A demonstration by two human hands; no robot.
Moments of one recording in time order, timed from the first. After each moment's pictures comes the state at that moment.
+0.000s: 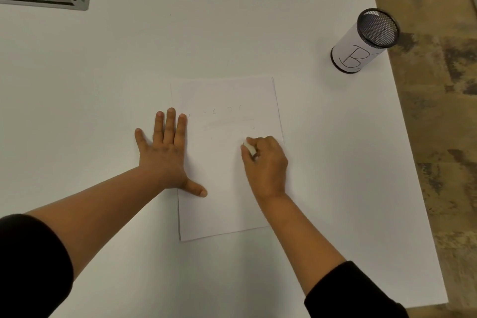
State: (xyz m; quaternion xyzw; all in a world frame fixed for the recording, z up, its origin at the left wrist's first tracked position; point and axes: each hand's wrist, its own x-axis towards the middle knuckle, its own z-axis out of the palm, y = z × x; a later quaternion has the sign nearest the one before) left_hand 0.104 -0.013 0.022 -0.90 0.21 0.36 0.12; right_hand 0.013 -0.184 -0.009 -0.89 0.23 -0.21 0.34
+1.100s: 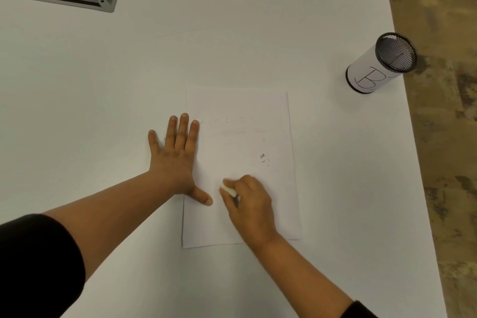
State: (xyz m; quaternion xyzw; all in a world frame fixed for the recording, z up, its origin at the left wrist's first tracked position) left_hand 0.104 -0.013 0.021 -0.91 0.20 0.35 0.10; right_hand -0.024 -0.145 -0.008 -0.93 0.06 -0.11 0.35
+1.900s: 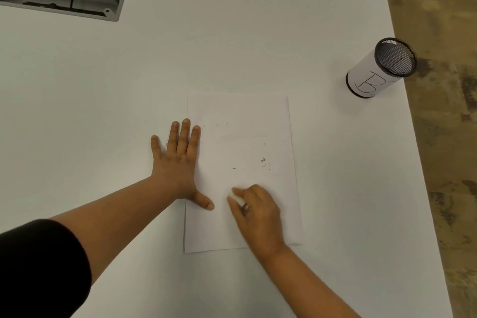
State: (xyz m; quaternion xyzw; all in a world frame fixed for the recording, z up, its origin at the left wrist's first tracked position) left_hand 0.103 -0.015 0.024 -0.91 0.20 0.36 0.10; right_hand -0.035 -0.153 -0.005 -0.92 0.09 -0.10 0.36
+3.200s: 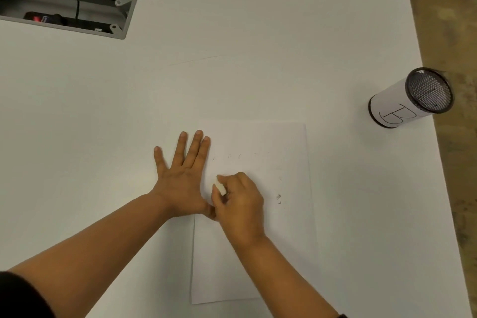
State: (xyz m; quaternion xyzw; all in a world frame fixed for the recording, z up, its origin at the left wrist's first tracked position) left_hand 0.146 -0.009 0.020 -0.90 0.21 0.37 -0.02; right_hand 0.067 -0.125 -0.002 -0.91 0.13 -0.11 0.38
